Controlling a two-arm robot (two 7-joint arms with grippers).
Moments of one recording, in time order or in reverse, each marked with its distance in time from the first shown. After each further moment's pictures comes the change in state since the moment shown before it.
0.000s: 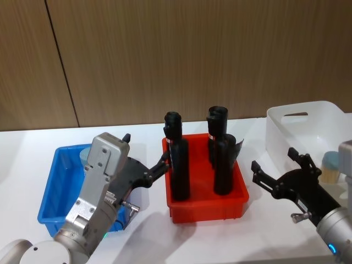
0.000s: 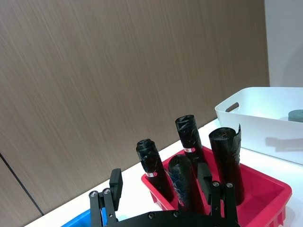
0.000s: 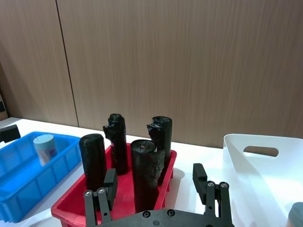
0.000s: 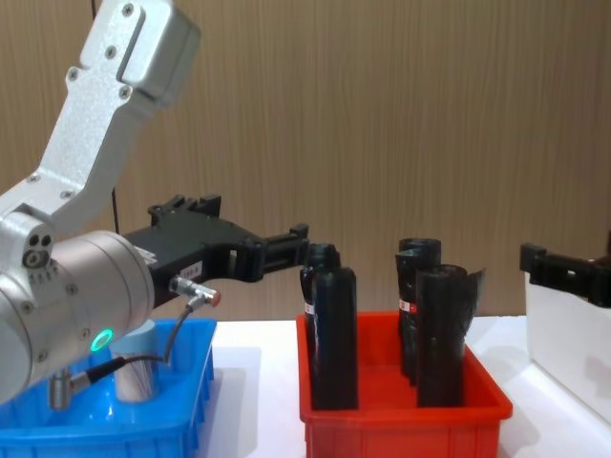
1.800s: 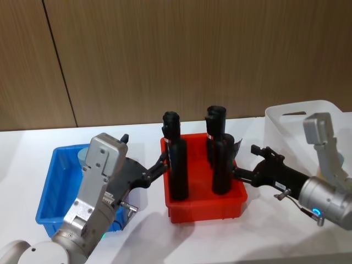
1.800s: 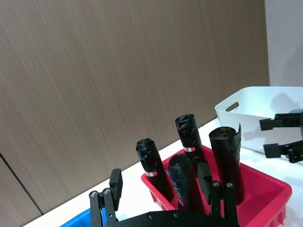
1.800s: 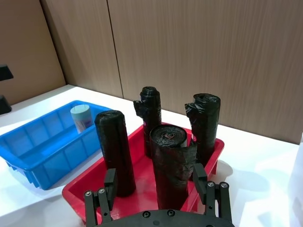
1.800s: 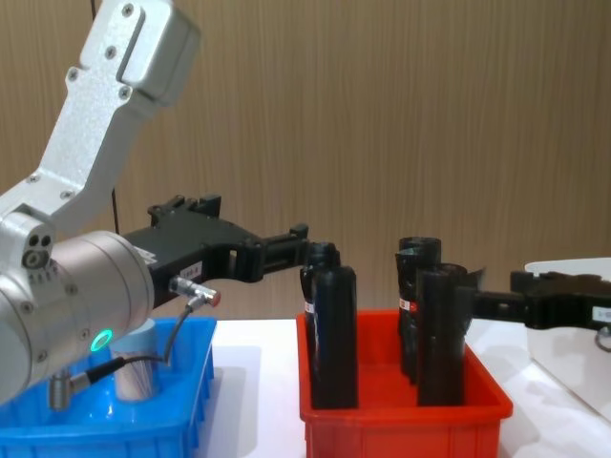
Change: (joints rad) left arm 0.000 0.000 0.000 0.000 0.000 0.000 0.000; right arm 0.357 -0.044 0.005 0.476 0.021 0.046 0.479
